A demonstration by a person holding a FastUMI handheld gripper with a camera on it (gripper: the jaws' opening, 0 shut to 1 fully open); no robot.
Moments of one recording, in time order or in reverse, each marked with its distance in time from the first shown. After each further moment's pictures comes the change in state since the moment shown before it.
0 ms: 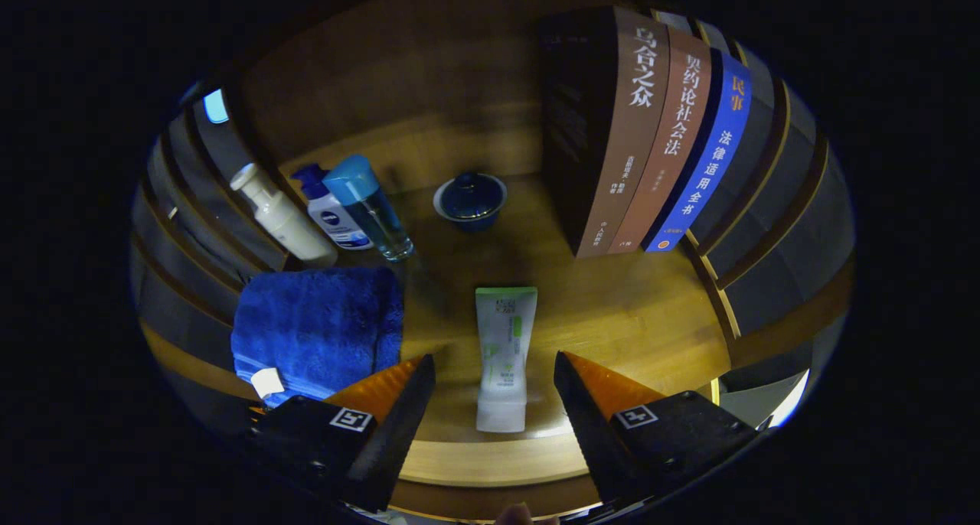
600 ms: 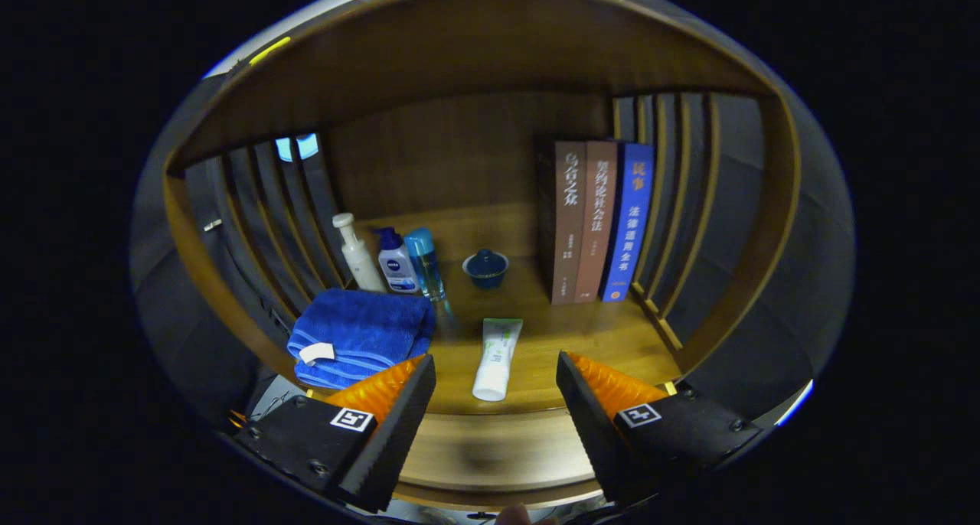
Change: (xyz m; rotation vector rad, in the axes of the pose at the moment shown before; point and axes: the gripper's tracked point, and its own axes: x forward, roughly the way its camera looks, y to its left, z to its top) arm -0.132 -0.019 -0.018 -0.067 -0.465 0.047
